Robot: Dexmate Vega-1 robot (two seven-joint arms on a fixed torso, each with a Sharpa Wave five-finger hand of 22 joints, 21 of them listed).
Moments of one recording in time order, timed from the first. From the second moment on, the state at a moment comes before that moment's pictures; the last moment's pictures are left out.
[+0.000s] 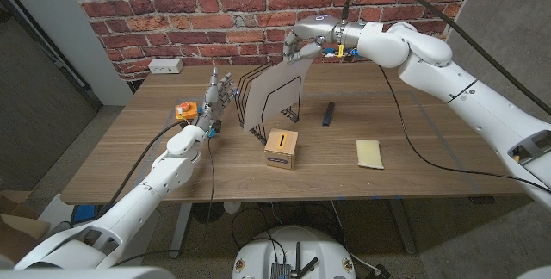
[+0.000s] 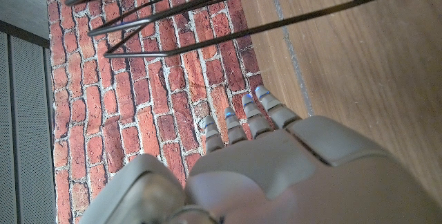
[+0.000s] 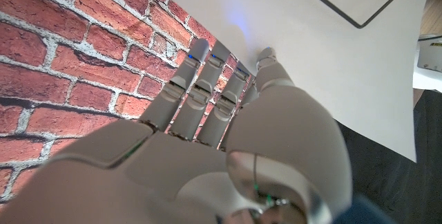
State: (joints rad) left arm 0.84 0.51 0.37 -1.30 -0.65 -0.29 -0.03; left_hand 0.01 0.06 -0.08 0.14 0.29 0.09 -0.20 0.19 0.20 0.09 -0.12 0.21 0.19 0.18 -0.04 0.18 0.18 0.19 0.01 0.21 0.19; right arm -0.35 -0.73 -0.63 -1.81 -0.57 0.26 0.35; right_hand 0.97 0.13 0.27 -0.15 0.18 0.97 -0.20 0.44 0.18 1.07 -0.21 0.21 0.34 1.01 -0.16 0.27 0.40 0.76 -0.08 0.32 0.21
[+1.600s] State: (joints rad) left arm 0.84 0.51 0.37 -1.30 -0.65 -0.29 -0.03; left_hand 0.01 0.06 -0.08 0.14 0.29 0.09 -0.20 0.19 0.20 0.09 -0.12 0.21 0.19 0.18 -0.04 0.18 0.18 0.19 0.01 0.21 0.19; right arm -0.51 -0.78 -0.54 -1.96 -0.55 0.07 0.19; right_hand 0.95 0.13 0.29 -0.15 0.18 0.97 -0.20 0.42 0.19 1.07 -0.20 0.21 0.35 1.02 -0.17 0.26 0.42 0.76 -0.08 0.35 0.20
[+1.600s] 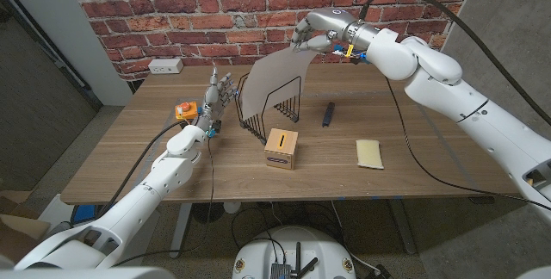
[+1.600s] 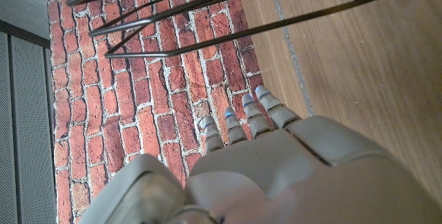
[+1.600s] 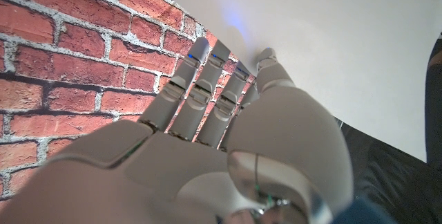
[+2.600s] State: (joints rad) left arm 0.84 0.51 0.37 -1.30 -0.65 -0.29 -0.03; left_hand 0.01 0.06 -0.08 0.14 0.29 0.09 -0.20 0.19 0.20 0.09 -0.12 0.21 0.19 0.18 -0.04 0.18 0.18 0.19 0.01 0.21 0.19; right arm -0.50 -0.83 -0.51 -2.02 -0.52 0.04 0.23; right_hand 0.94 0.13 0.29 -0.15 0.18 0.97 -0.20 0.41 0.19 1.07 -0.20 0.21 0.35 1.02 -0.17 0.26 0.42 0.75 -0.08 0.36 0.20
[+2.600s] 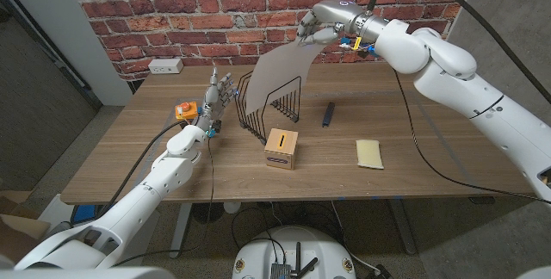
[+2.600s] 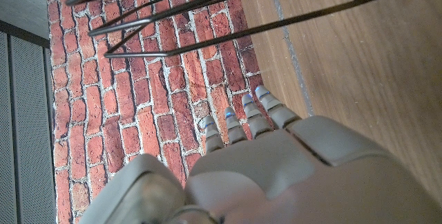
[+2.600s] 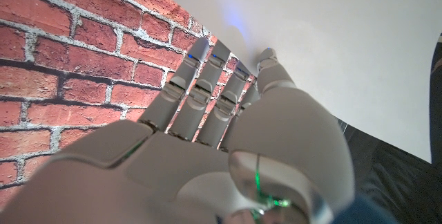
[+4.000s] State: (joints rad) left arm 0.84 0.51 0.37 -1.30 -0.65 -0.29 -0.03; left_hand 0.01 0.06 -0.08 0.14 0.29 0.09 -0.20 0.19 0.20 0.09 -0.12 0.21 0.19 0.18 -0.04 0.18 0.18 0.19 0.01 0.21 0.19; right arm -0.60 -0.88 -0.39 -2.10 -0.41 0.00 0.14; right_hand 0.93 0.13 0.29 -0.16 0.18 0.98 -0.19 0.41 0.19 1.07 -0.20 0.21 0.35 1.02 -0.17 0.26 0.43 0.75 -0.08 0.37 0.20
